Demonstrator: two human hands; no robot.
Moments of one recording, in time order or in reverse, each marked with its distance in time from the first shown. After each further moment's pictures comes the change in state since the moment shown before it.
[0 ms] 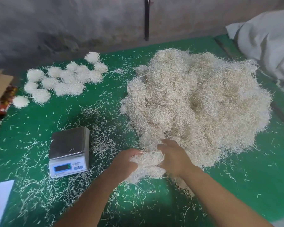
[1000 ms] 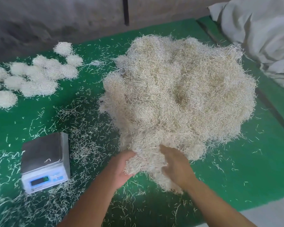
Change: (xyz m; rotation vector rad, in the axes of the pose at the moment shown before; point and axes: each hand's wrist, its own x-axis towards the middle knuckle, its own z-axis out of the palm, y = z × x) left_hand 0.060 -0.001 0.044 -0.592 0.008 -0.198; right_hand -0.027 0.066 0.036 0.080 0.112 0.217
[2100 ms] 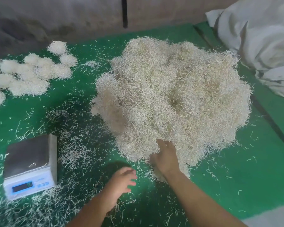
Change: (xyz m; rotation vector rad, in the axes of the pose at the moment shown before) left_hand 0.006 -0.037 0.025 0.337 -0.124 -0.140; right_hand 0.061 -0.003 0.008 0.251 0.135 0.233
